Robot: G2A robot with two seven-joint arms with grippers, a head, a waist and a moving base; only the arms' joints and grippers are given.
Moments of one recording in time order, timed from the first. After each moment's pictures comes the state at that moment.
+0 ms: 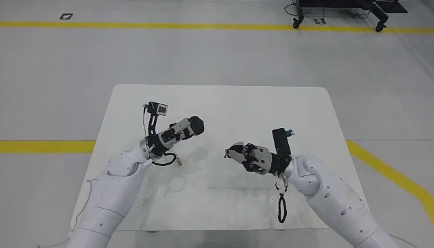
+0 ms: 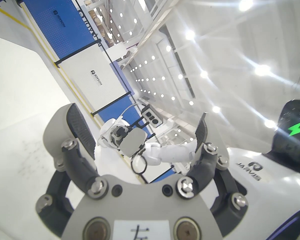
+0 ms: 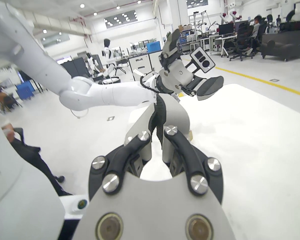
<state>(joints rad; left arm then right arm) 1.21 -1.20 -1.20 -1.33 -0.57 -0.69 -0.99 -1.28 -1.04 0.96 -1.49 -0.66 -1.01 -0.15</state>
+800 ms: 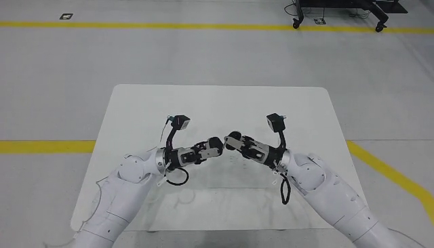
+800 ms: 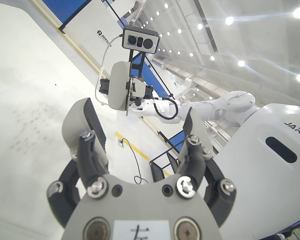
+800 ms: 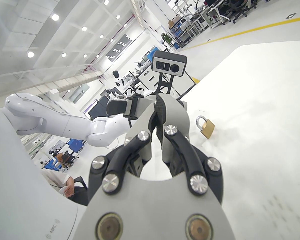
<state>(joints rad) 1.21 -1.20 -1.11 -1.37 -0.41 -0.75 -1.06 -1.23 -1.04 0.91 -1.48 0.00 -0.82 0.32</state>
